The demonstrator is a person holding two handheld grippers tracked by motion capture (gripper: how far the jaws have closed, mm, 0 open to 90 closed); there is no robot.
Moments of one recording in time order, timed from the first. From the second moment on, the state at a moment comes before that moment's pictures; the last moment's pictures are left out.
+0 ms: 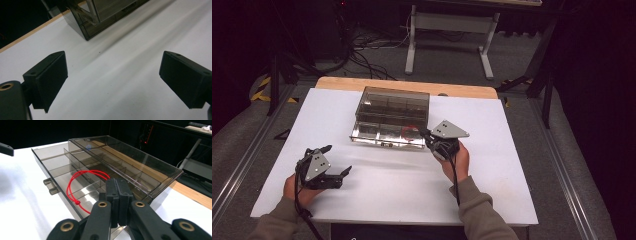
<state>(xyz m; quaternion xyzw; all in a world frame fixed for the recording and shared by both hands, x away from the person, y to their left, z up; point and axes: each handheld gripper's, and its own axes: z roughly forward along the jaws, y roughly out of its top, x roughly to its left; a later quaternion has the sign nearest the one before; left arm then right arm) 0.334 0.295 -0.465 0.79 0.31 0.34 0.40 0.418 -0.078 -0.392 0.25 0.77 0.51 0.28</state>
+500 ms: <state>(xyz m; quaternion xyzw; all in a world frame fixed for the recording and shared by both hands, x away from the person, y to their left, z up) 0.335 0.294 -0.466 0.79 0.31 0.34 0.40 0.423 -0.074 -0.403 0.26 0.78 0.50 0.26</state>
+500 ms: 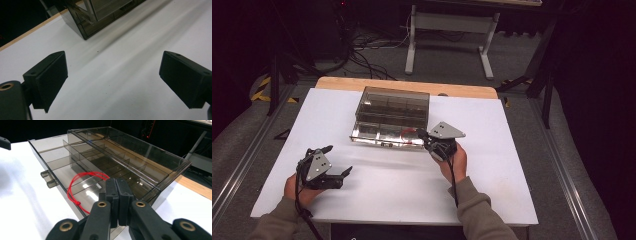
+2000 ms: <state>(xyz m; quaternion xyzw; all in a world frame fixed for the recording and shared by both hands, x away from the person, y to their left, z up) 0.334 0.293 -0.466 0.79 0.31 0.34 0.40 0.419 -0.065 -0.405 0.22 0.81 0.49 0.24</state>
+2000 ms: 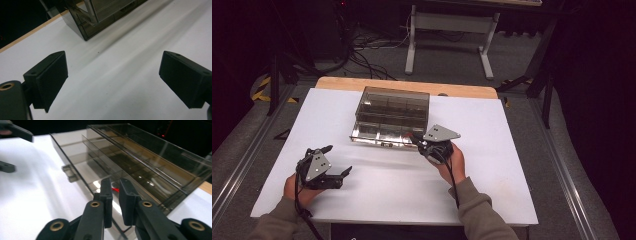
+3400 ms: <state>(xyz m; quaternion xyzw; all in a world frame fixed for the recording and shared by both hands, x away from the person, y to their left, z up) 0.337 0.294 -0.469 0.80 0.31 0.29 0.42 0.406 -0.129 -0.381 0.32 0.73 0.51 0.33</state>
